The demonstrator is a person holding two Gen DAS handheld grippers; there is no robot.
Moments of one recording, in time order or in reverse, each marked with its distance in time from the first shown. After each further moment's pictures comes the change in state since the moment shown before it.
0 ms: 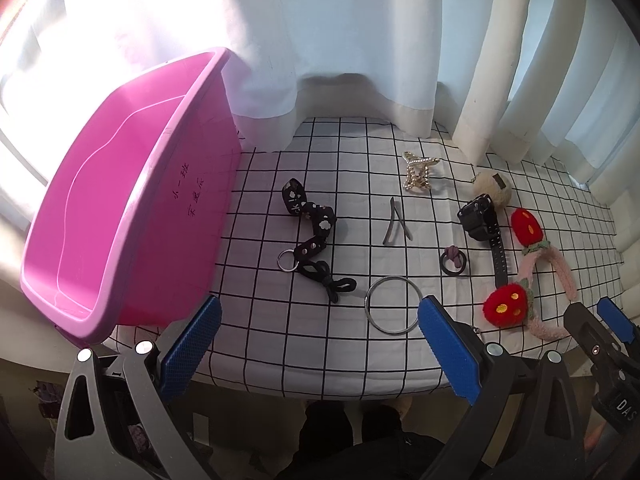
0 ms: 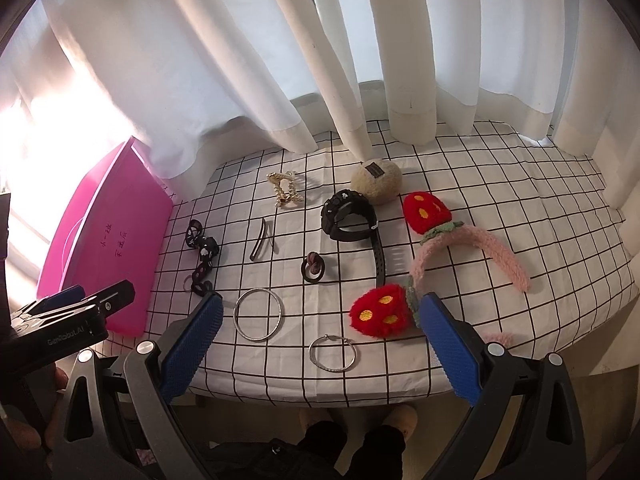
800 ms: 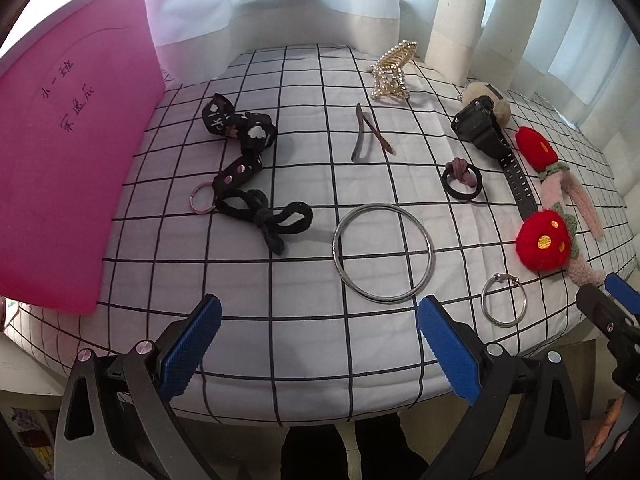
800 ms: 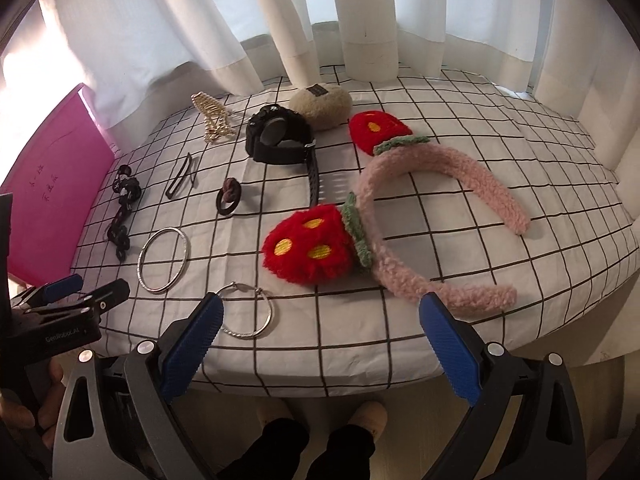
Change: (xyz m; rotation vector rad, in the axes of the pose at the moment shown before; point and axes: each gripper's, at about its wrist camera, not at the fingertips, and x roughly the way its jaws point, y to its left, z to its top) left arm 0.116 -0.032 -0.067 0.098 0.016 -0.131; right arm 0.076 -0.054 -0.070 -0.040 0.011 -0.129
